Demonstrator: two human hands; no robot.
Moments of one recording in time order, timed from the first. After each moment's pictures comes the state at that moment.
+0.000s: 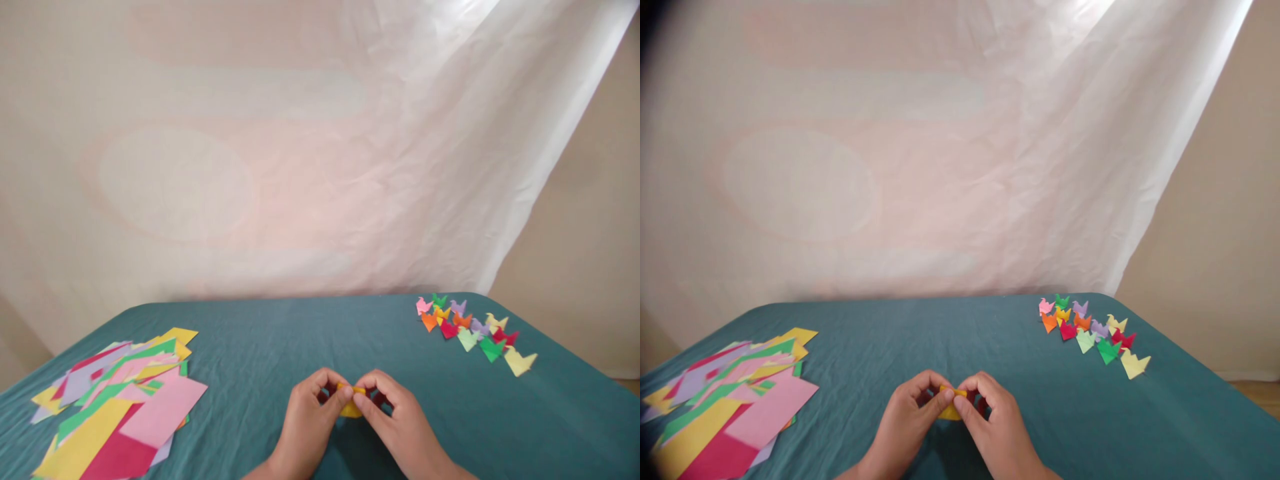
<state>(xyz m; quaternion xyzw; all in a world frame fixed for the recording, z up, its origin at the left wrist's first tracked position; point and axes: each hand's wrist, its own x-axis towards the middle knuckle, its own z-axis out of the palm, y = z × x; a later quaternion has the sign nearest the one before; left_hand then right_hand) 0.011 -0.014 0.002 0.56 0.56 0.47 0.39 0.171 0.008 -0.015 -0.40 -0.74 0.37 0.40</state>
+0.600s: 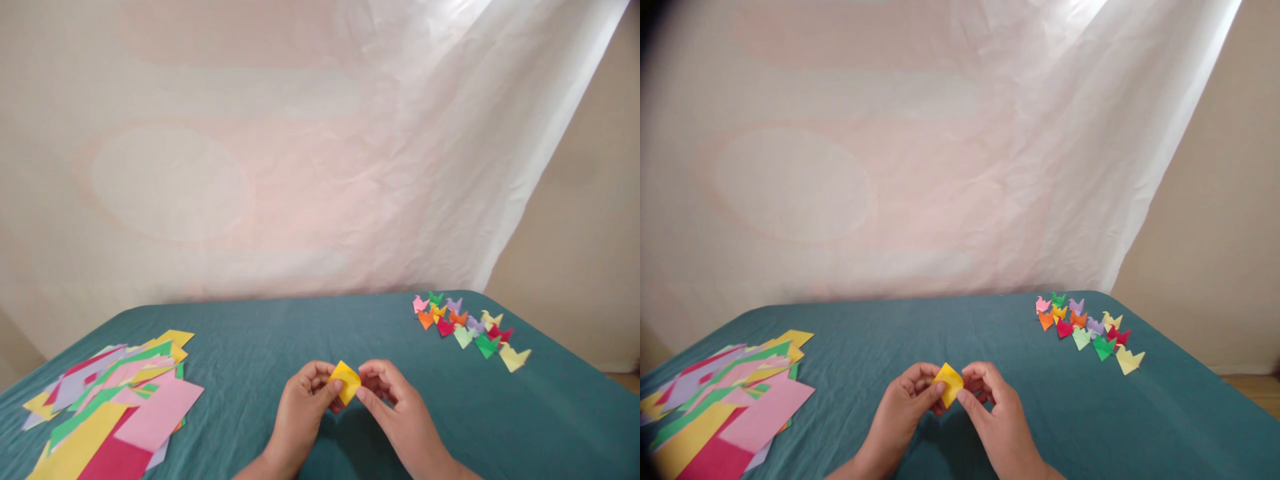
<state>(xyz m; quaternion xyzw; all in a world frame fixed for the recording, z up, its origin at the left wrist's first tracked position) 0.008 -0.004 -0.008 0.48 0.46 0.54 0.52 0.174 0.012 -0.020 -0.39 -0.66 0.45 0.46</state>
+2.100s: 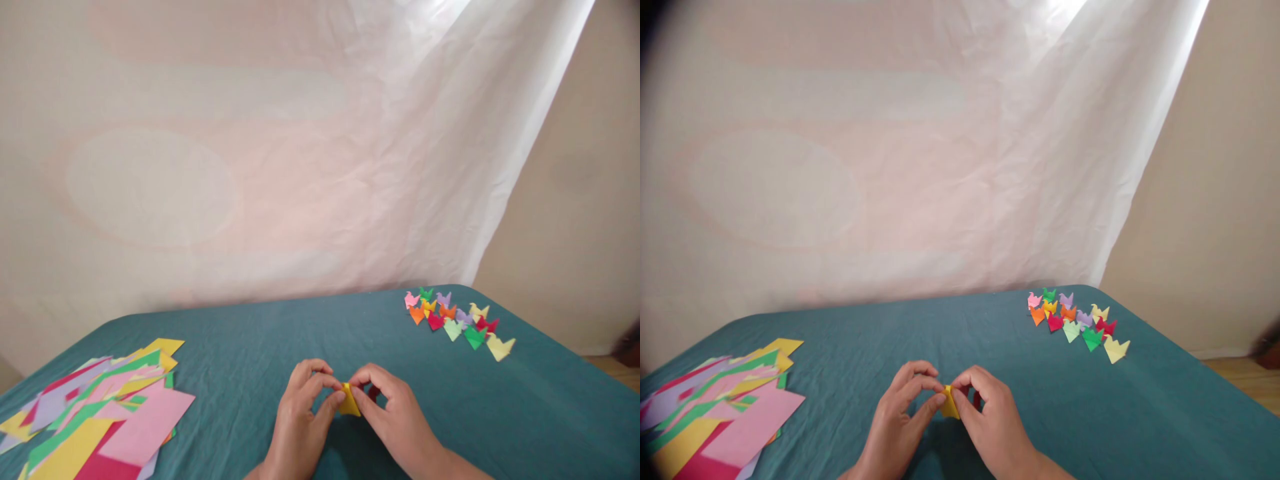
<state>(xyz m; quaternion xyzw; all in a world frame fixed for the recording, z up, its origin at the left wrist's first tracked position) 0.009 -0.020 0.005 0.70 0.52 0.45 0.18 0.177 0.009 -0.003 -0.40 -0.74 0.33 0.43</state>
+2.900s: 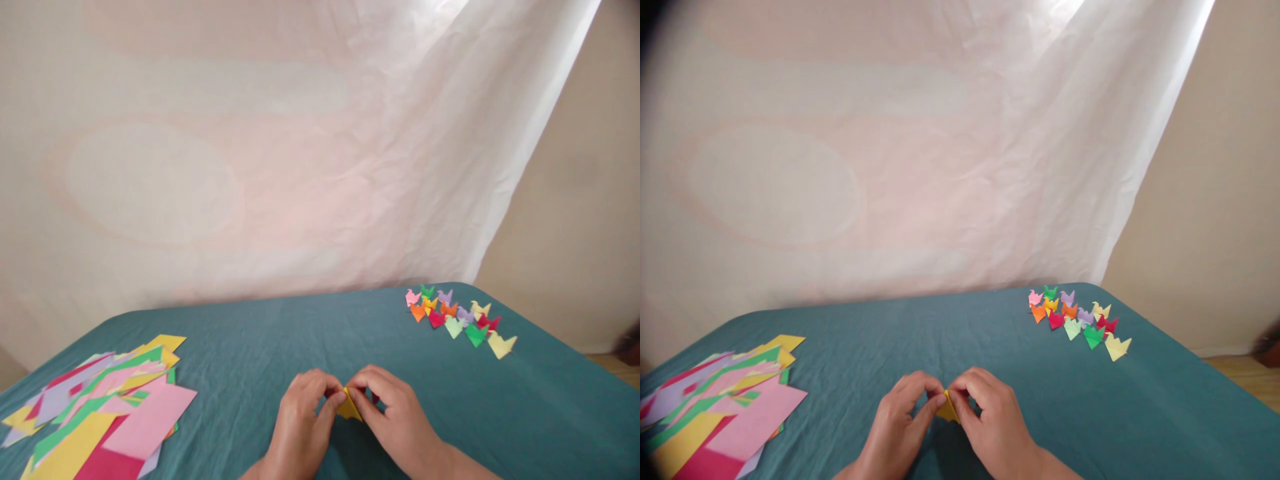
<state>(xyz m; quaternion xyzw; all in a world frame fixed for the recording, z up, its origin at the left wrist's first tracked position) 0.008 -0.023 0.003 0.75 0.53 0.38 0.11 0.178 0.007 -0.005 -0.36 -0.79 0.24 0.43</state>
